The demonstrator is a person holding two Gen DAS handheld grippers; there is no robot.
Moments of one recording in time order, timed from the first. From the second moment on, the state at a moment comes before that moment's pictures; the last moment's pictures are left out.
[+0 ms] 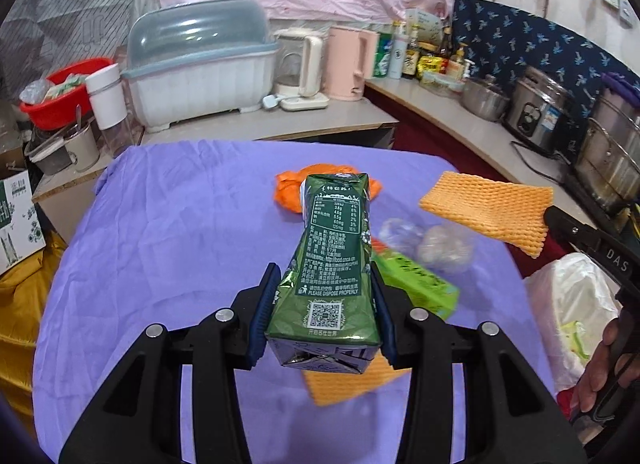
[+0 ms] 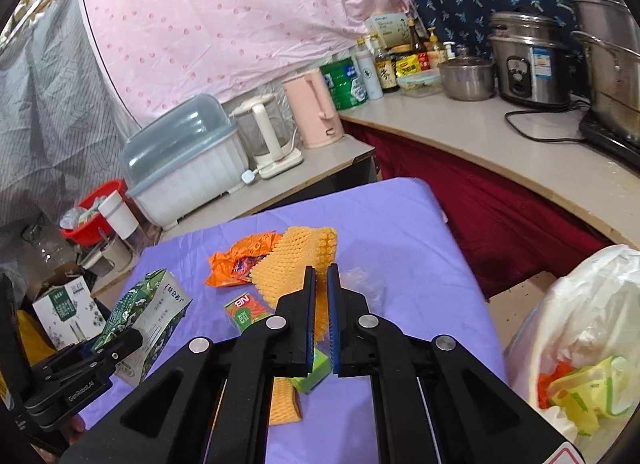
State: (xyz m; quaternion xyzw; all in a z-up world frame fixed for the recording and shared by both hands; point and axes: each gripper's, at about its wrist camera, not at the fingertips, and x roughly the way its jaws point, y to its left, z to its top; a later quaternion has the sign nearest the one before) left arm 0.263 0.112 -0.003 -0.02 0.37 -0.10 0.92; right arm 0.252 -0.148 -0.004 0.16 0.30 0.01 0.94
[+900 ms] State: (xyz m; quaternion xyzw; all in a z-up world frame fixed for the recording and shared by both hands) left arm 0.154 -0.156 0.012 0.05 0.37 -0.29 0.88; right arm 0.074 -0.361 -0.002 0.22 0.26 -0.15 0.93
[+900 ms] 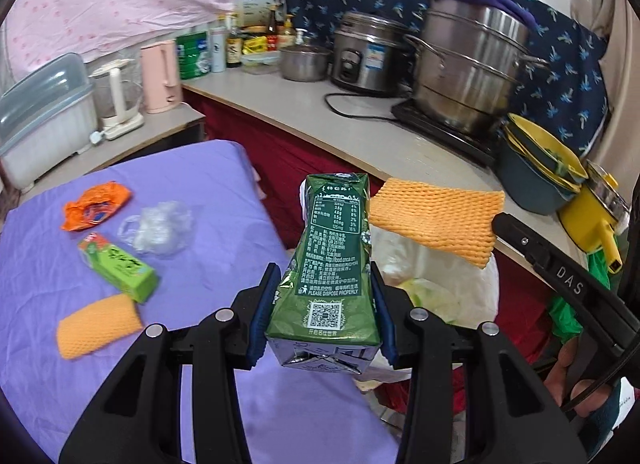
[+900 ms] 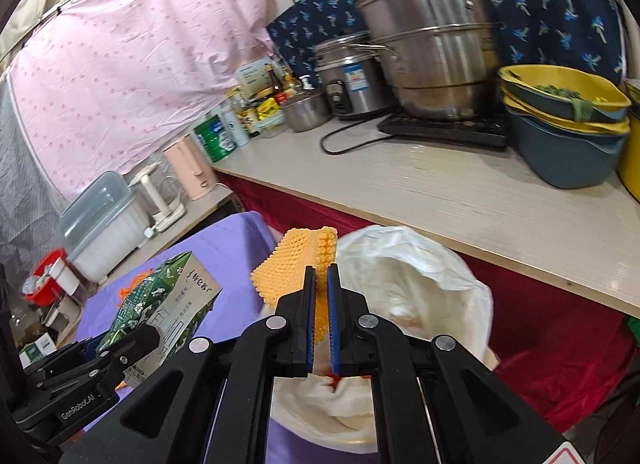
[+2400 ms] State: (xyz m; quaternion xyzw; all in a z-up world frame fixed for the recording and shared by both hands) left arm 0.157 -0.186 -0.028 0.07 0.41 -0.28 0.86; right arm 0.068 -0.358 -0.035 0.24 0.28 -0.17 0.91
